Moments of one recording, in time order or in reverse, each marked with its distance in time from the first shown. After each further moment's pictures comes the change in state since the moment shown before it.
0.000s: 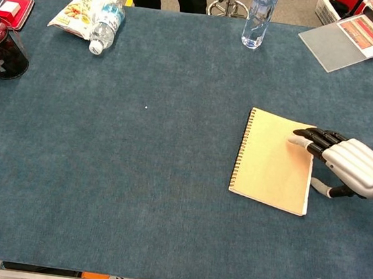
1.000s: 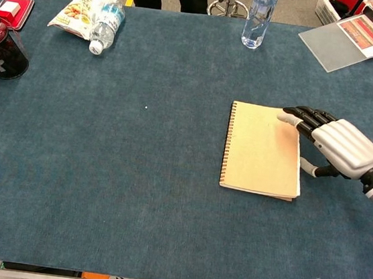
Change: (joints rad) left arm 0.004 0.003 -0.001 0.001 0.000 0.002 -0.009; right arm 0.043 -0.082 0.055 0.074 0.012 0.051 0.042
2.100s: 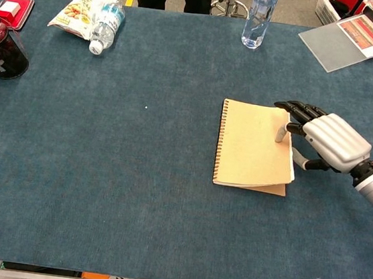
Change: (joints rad) left arm 0.004 0.001 0.000 0.000 0.000 0.004 -0.004; right arm 0.035 -0.030 0.003 0.026 0.004 0.002 0.035
